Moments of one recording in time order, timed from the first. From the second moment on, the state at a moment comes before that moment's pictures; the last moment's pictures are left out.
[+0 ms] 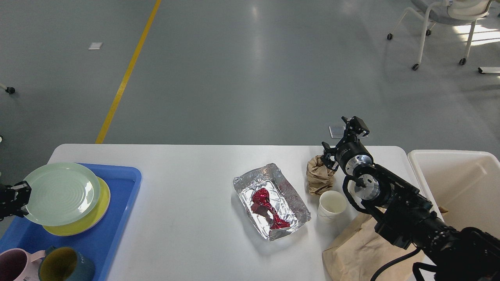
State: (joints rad) left arm -1.16 0.73 0.95 -0.49 -0.02 -0.74 0.10; right arm 0.71 -0.06 0.72 0.48 -0.09 0.02 0.23
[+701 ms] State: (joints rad) left arm -1.12 0.70 0.90 -0.49 -0.01 -0.68 0.10; right arm 0.71 -0.06 0.72 0.48 -0.09 0.02 0.23
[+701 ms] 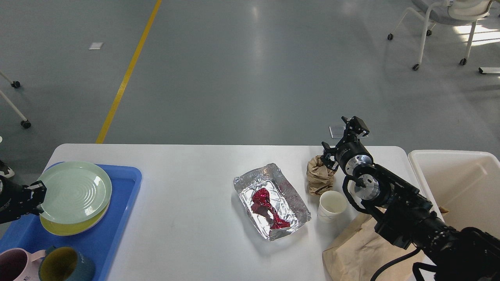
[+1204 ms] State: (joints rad) left arm -1.11 0.69 0.90 -0.50 -0.01 -0.65 0.10; right arm 0.71 -0.06 0.72 0.48 -0.09 0.02 0.23
